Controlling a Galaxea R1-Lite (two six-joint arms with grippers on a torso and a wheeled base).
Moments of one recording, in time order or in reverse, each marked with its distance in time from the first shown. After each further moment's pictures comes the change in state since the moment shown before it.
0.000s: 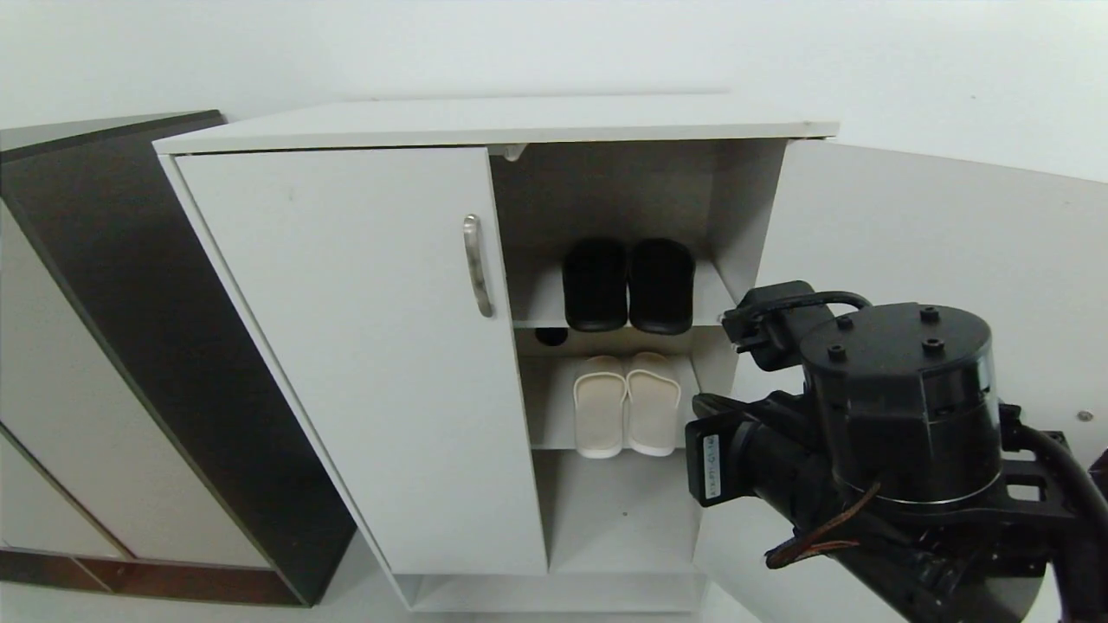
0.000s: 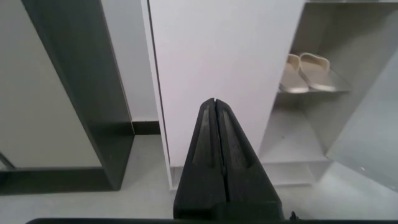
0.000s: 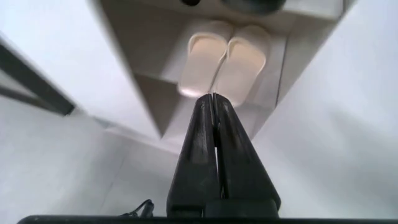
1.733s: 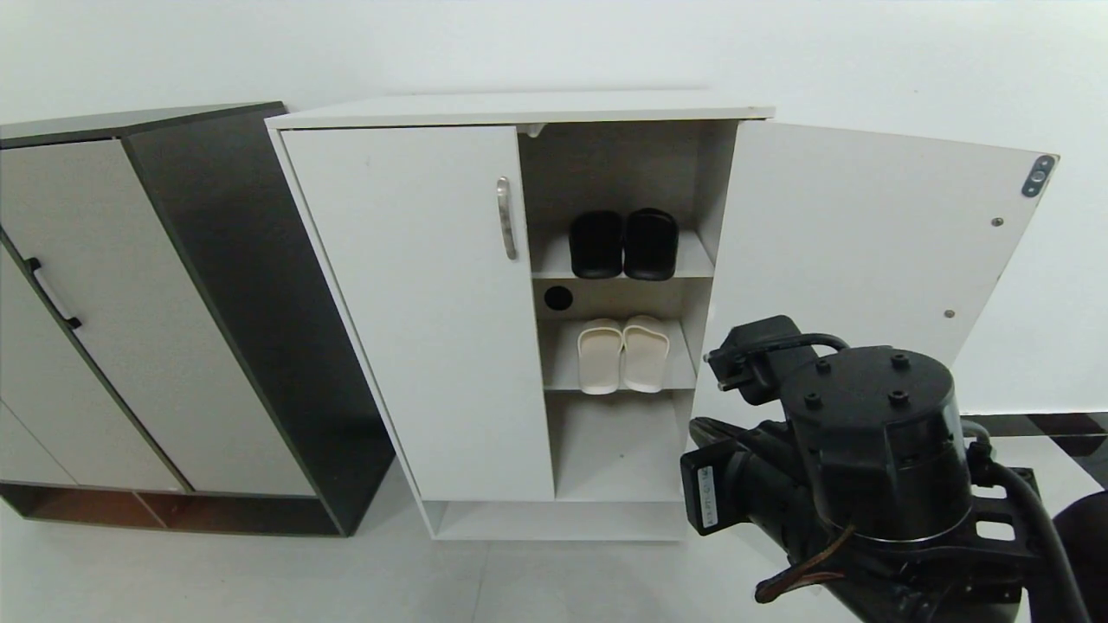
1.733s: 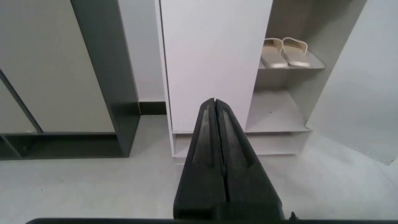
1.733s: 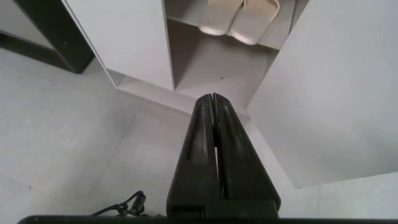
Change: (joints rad) left arm 0.000 0.000 0.000 0.000 0.001 -0.003; right arm -0.002 0.025 0.069 -0.063 0.013 -0.021
